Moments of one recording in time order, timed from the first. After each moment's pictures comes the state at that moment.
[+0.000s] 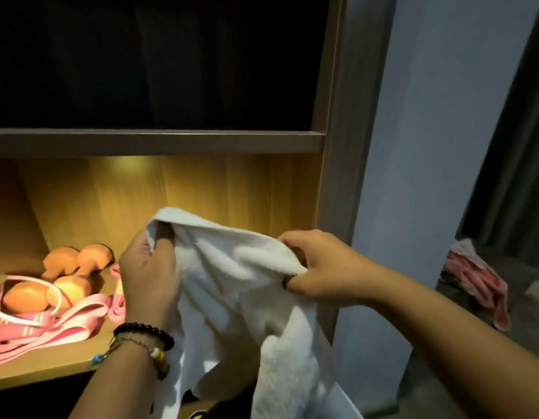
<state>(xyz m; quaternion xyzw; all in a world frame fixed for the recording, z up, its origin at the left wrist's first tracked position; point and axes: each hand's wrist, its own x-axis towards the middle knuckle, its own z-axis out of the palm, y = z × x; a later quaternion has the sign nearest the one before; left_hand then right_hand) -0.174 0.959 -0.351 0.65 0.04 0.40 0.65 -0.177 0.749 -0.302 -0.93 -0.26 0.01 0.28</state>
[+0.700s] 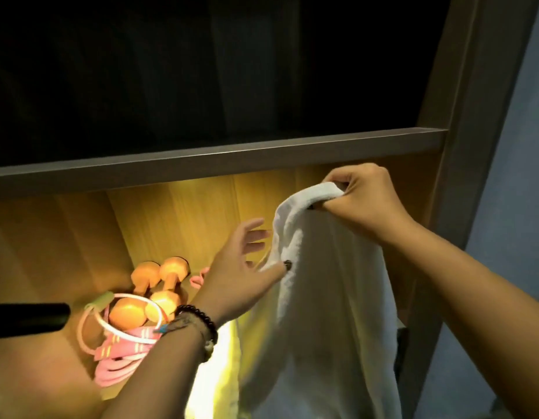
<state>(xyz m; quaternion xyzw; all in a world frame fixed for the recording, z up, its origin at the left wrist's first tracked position) -0.138 1.093 -0.337 0.84 -0.12 0.14 0.52 -0.093 0.890 -0.271 -0.85 -0.21 -0.34 0.33</state>
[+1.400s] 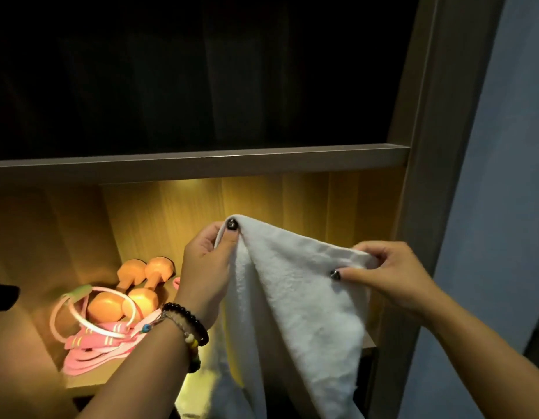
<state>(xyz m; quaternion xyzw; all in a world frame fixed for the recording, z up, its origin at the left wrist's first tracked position) -0.146 1.024 -0.327 0.66 -0.04 0.24 0.71 -0.117 0.779 -0.333 -0.78 -0.22 -0.08 0.58</state>
